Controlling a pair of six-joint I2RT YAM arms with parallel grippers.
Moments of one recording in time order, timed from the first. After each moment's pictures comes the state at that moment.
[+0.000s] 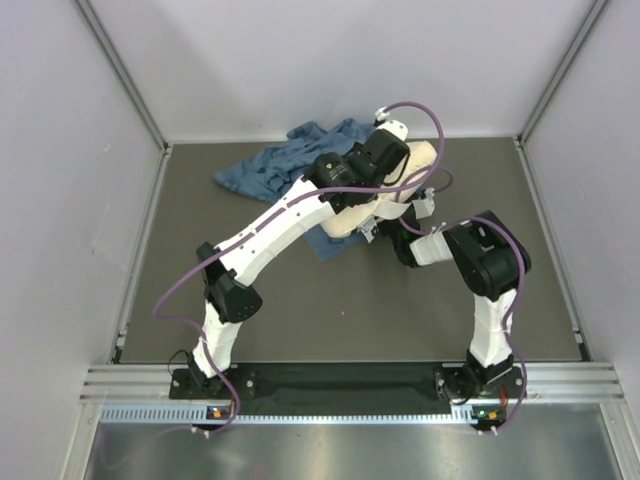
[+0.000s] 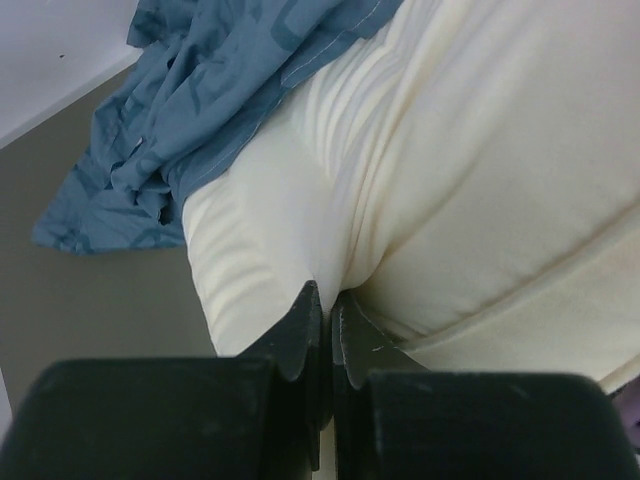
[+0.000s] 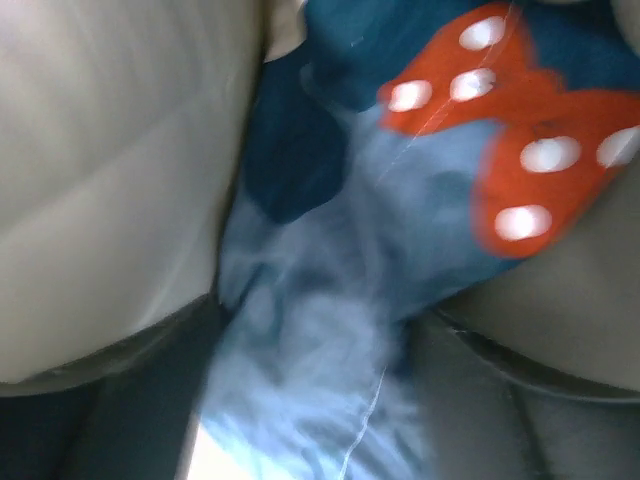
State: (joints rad) left arm -0.94 2.05 2.35 -1.04 -0.59 -0.18; right arm 0.48 1.96 0.87 0.70 0.33 1.31
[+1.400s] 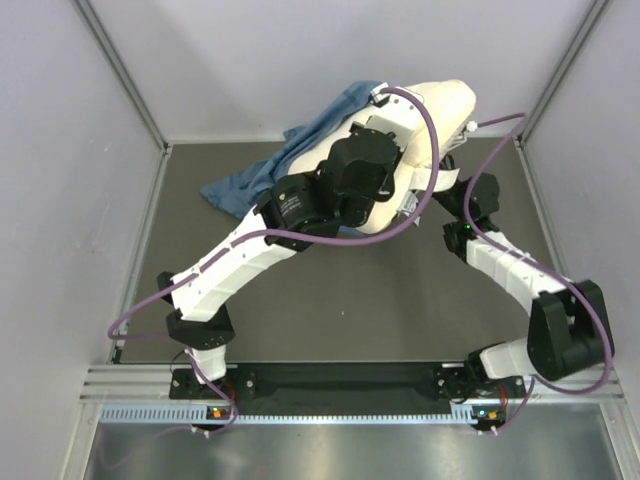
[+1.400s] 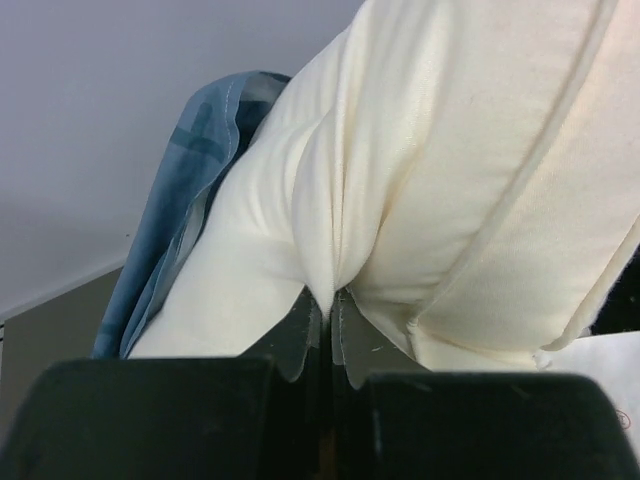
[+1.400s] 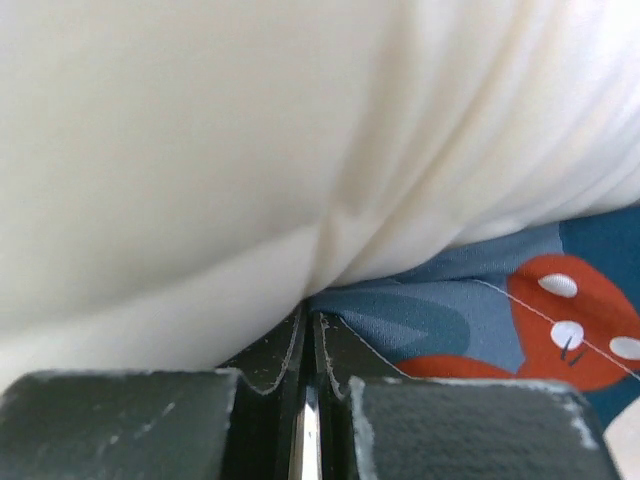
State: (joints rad) left arm -1.16 1.86 2.46 -0.83 -0.78 0.01; right arm 0.34 1.39 0.88 0.99 -0.55 1.19
